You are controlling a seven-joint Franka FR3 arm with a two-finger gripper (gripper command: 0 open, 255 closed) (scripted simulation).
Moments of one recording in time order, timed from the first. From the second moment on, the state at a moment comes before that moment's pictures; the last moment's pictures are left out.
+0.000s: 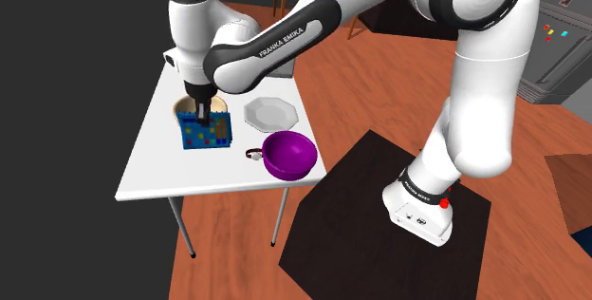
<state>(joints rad) 0.35 0.42 0.23 -1.81 -0.28 2.29 -0.14</state>
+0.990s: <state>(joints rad) 0.34 0.33 0.25 -1.73 -0.24 2.12 -0.18</state>
